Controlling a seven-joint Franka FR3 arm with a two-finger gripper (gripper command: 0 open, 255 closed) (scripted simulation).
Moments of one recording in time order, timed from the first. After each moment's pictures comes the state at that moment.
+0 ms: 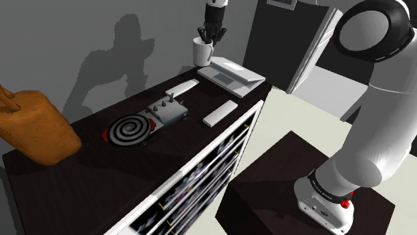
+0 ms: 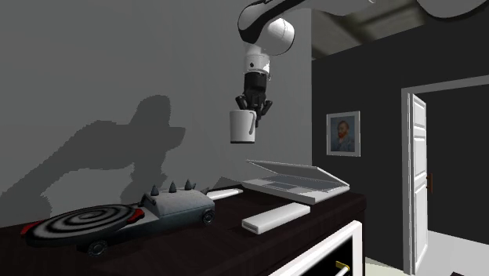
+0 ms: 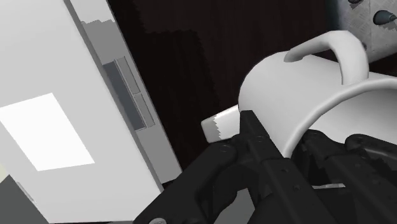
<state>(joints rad) -0.10 0.38 0.19 -1.29 -0.01 1.67 0.22</state>
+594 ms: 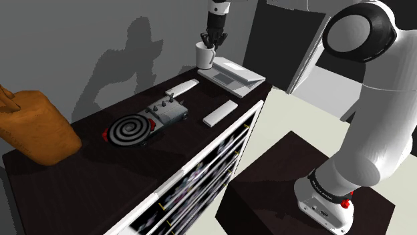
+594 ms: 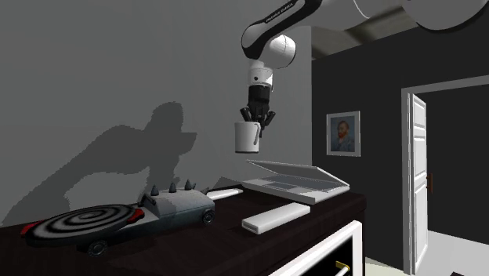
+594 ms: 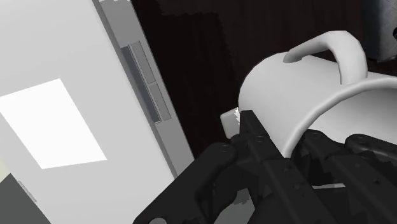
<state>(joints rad) -0.13 0.45 0.18 -1.27 -0.01 1.71 0.17</state>
